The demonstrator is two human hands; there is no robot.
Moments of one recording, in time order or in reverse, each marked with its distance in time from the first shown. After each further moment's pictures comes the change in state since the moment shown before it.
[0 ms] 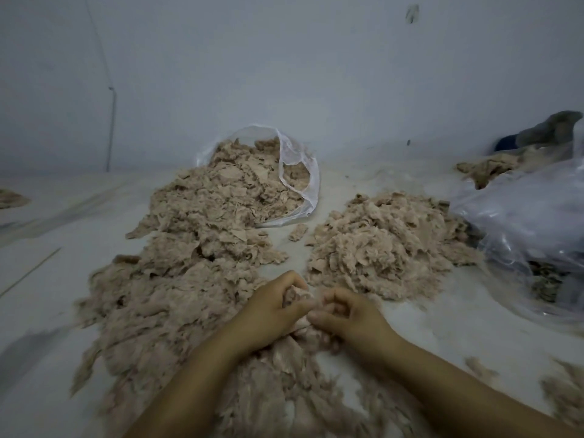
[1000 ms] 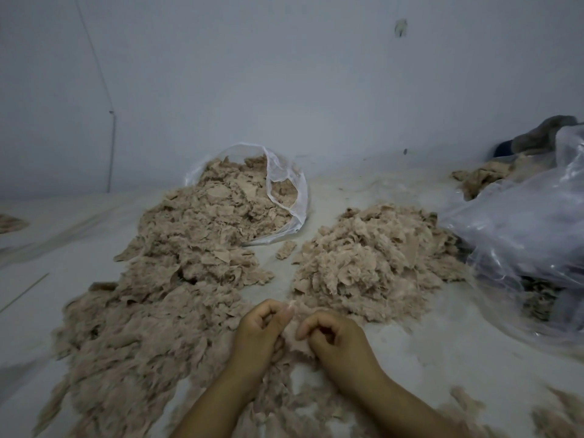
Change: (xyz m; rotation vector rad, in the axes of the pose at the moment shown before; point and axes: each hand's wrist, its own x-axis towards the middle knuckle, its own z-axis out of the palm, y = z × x) left_hand 0.005 0.015 0.043 -0.729 0.300 -0.223; right_hand 0.011 0.020 -0.009 -0.141 0.175 -0.230
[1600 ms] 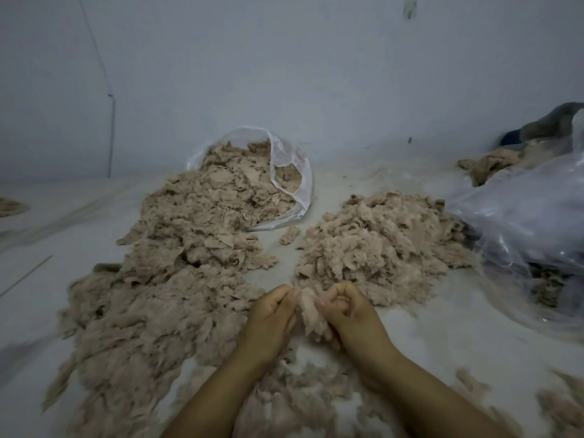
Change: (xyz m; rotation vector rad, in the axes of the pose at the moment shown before) left_hand -0.003 0.000 0.004 0.193 -0.076 0.136; right_hand 0.001 -0.003 -0.004 0.372 0.022 0.170
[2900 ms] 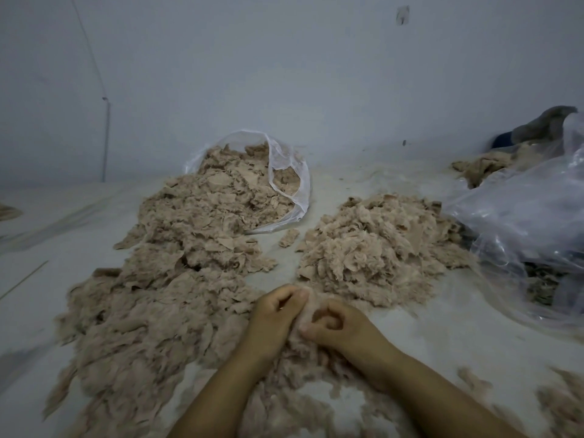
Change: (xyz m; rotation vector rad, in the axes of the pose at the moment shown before) left_hand 0.007 0.000 -0.004 0.068 -0.041 -0.009; right_hand -0.005 -0.003 -0.004 -0.110 -0.261 0.121
